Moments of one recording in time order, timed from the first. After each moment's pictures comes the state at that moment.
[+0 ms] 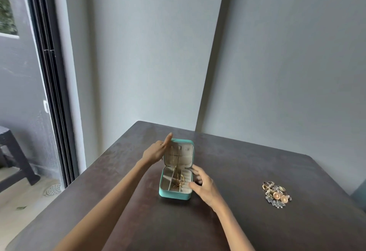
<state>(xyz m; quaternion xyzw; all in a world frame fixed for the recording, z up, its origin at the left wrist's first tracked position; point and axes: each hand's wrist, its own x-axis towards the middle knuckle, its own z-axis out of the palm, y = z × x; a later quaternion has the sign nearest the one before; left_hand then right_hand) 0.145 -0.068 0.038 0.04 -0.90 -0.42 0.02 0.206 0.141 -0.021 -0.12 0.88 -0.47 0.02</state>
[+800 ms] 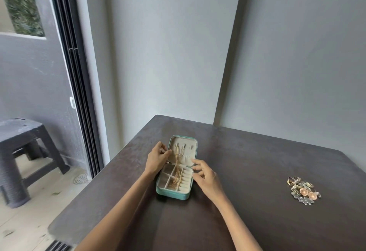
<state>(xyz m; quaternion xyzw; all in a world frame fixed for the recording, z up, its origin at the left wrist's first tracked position) 0.189 -0.111 -0.016 0.09 -0.83 -0.53 0.15 0.217 0.086 -0.027 -0.15 0.87 -0.48 -0.02</state>
